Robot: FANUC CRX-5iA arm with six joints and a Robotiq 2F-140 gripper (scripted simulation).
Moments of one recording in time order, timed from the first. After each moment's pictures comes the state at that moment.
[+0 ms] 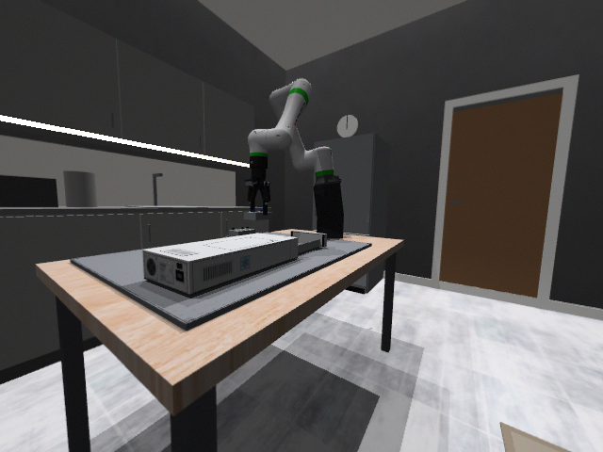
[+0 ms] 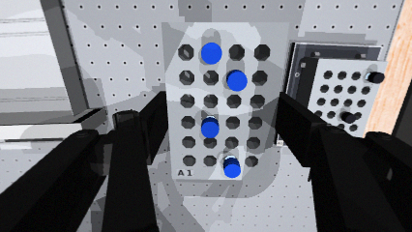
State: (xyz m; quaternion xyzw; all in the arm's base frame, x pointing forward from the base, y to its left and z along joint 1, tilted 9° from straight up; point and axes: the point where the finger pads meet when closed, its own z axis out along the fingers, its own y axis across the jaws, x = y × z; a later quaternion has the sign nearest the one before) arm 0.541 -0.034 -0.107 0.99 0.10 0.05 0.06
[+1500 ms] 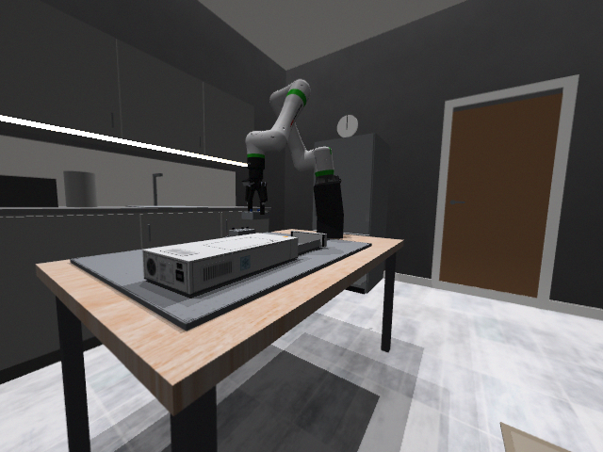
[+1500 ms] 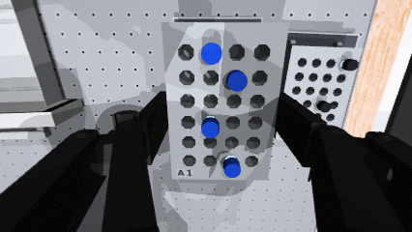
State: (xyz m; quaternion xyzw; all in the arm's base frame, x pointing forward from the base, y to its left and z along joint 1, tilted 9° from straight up) arm 0.533 -0.071 -0.103 0.99 0.10 0.05 0.06
